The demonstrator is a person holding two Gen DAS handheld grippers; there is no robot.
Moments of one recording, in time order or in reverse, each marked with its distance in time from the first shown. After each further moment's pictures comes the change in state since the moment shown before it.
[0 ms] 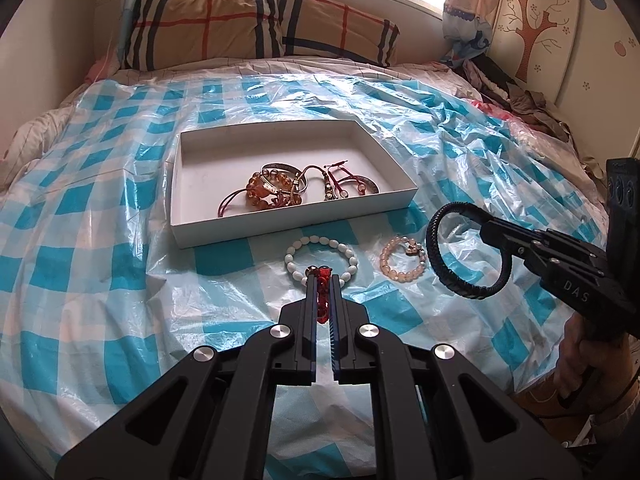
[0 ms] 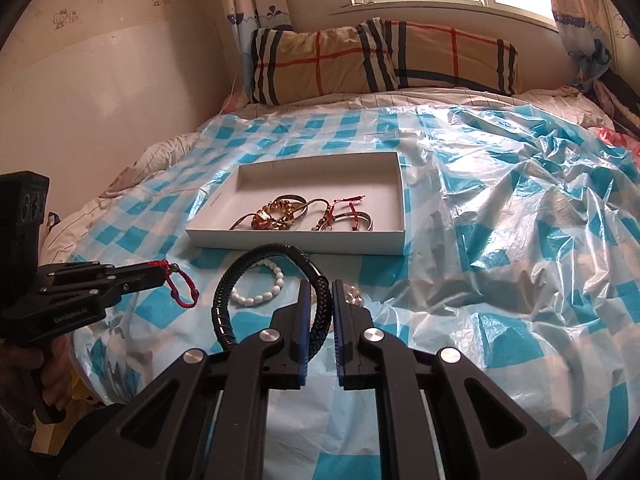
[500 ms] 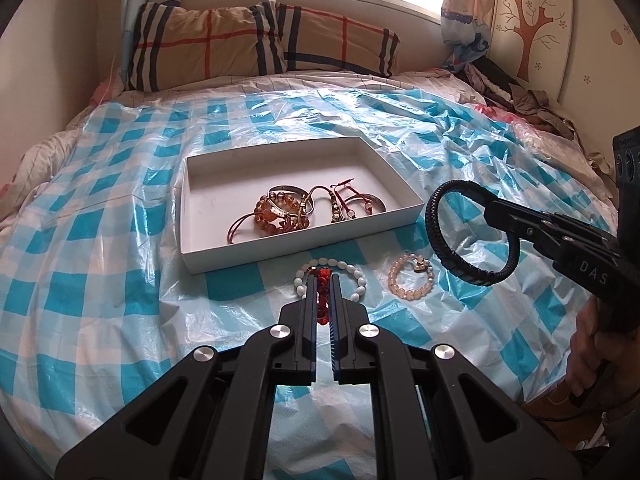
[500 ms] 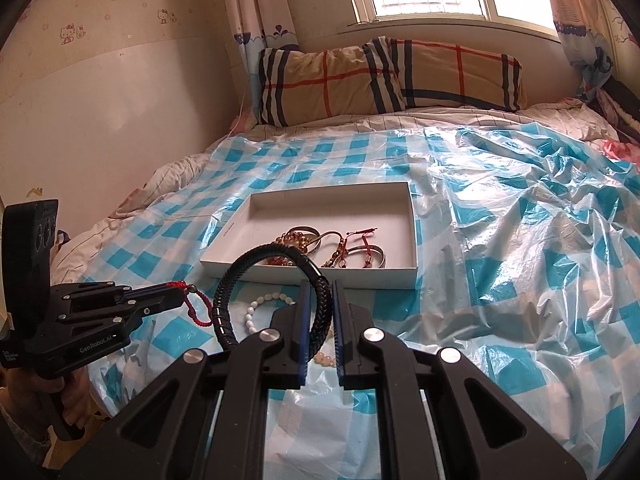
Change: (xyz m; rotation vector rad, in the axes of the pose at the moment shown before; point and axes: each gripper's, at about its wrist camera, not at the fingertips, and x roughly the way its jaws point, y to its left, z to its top) left arm -0.003 -0.004 0.012 0.043 -0.049 0.041; right arm -0.001 0.005 0.019 0.013 -0.062 0.028
